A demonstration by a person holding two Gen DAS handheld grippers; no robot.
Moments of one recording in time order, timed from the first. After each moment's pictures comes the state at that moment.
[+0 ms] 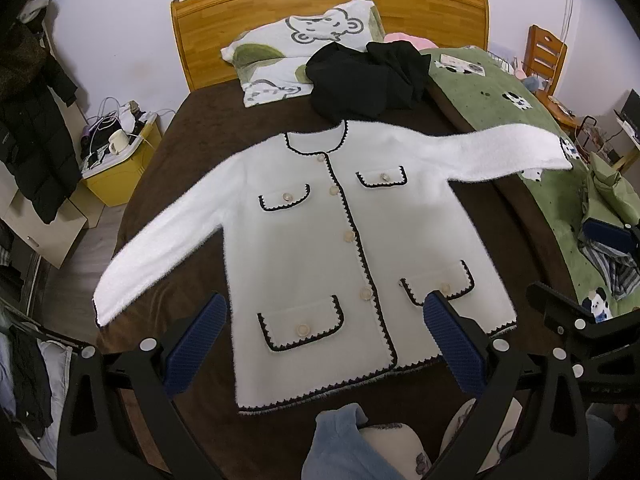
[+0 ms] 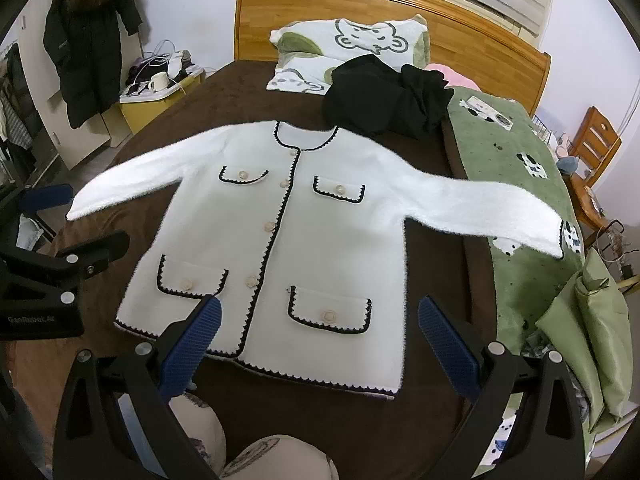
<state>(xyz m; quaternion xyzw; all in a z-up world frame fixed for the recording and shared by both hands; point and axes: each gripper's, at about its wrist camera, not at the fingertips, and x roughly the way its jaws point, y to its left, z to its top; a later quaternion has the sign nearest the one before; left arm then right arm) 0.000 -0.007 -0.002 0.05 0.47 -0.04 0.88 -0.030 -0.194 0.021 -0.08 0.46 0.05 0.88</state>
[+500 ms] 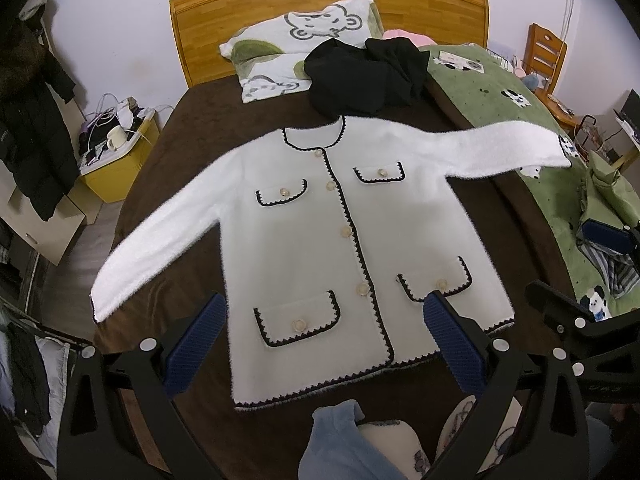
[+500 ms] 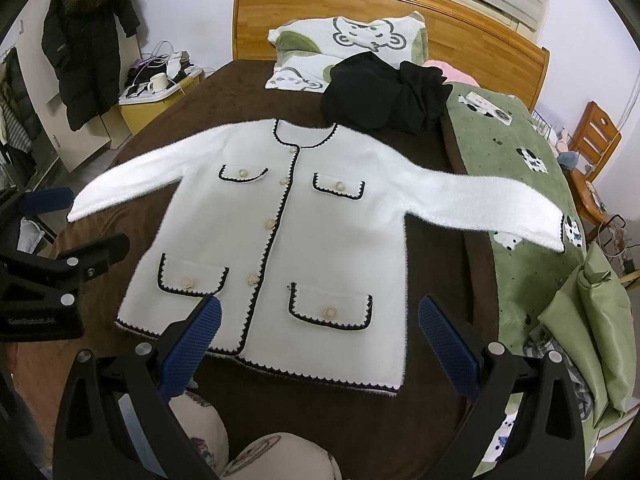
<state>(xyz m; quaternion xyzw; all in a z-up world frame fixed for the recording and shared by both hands) -0.005 -0.009 -0.011 0.05 0.47 -0.04 0.88 -0.031 -0.198 0.017 -0.07 0.46 0.05 0.88</state>
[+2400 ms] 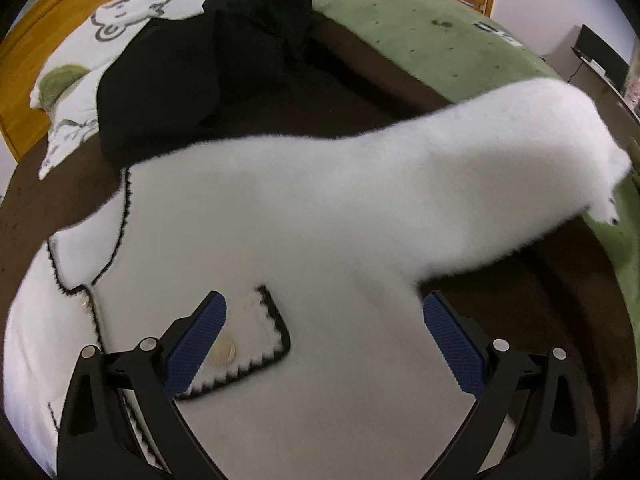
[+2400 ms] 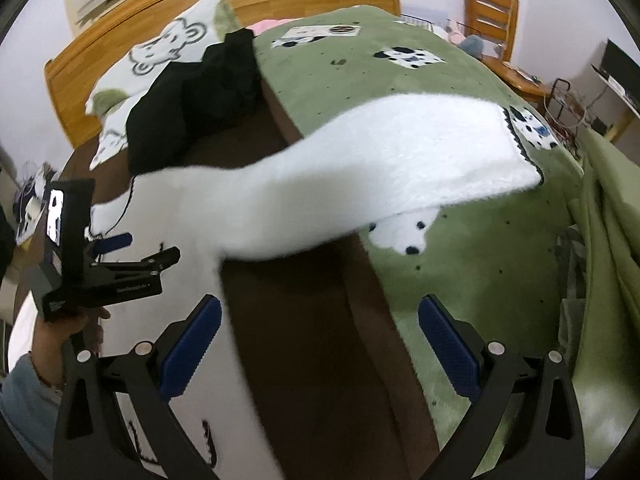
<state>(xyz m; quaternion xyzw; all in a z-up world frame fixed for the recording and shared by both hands) 0.321 -0.221 -0.203 0.11 0.48 -0.22 0.84 0.128 -0.458 -0.103 0.12 0.45 -0.14 0.88</state>
